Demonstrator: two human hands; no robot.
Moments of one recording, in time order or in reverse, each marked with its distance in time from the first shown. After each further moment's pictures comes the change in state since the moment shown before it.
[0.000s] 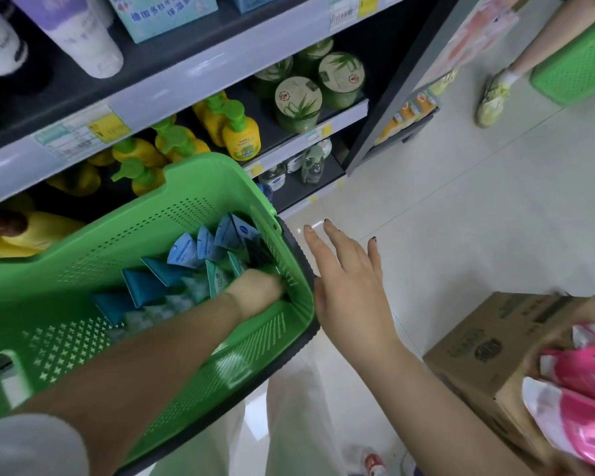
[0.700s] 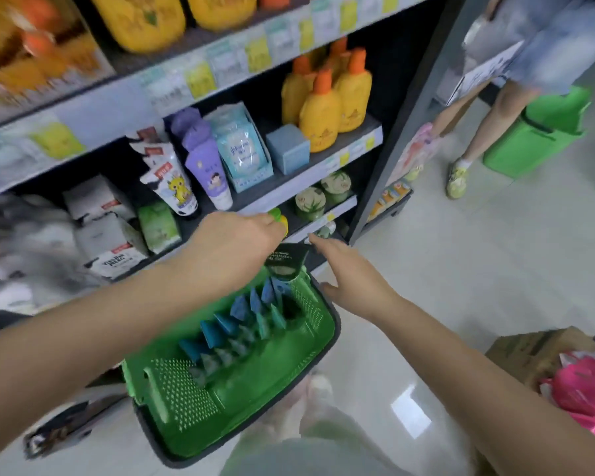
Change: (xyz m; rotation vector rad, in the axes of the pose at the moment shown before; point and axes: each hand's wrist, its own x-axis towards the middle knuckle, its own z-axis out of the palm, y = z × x) left_hand -0.269 0.016 -0.283 0.365 0.691 -0.085; right_hand 0.031 -0.069 -0.154 0.210 -0.290 -0.108
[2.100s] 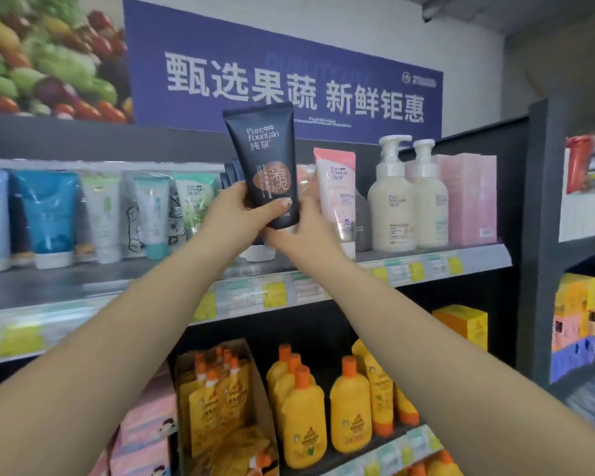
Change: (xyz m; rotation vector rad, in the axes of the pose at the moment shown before) left_hand 0.019 -0.201 -0.375 -0.860 1.134 -0.484; right_hand 0.118 -0.364 -0.358 0.507 0.667 -0.625
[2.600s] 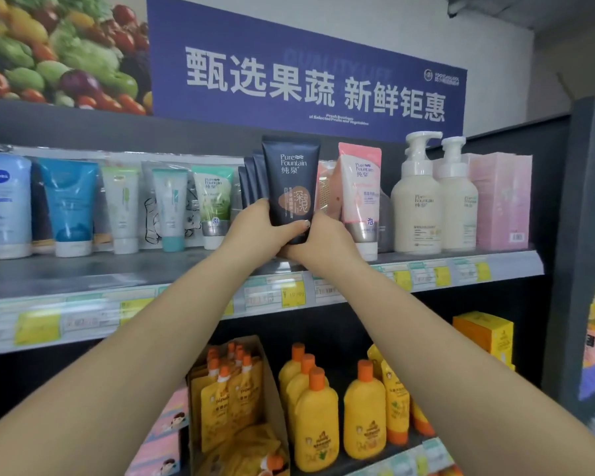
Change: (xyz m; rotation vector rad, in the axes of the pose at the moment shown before) left_hand 0.012 -0.029 0.006 0.368 -0.035 -0.027; right_hand 0.022 0.023 0.012 -0.402 -0.055 0.040
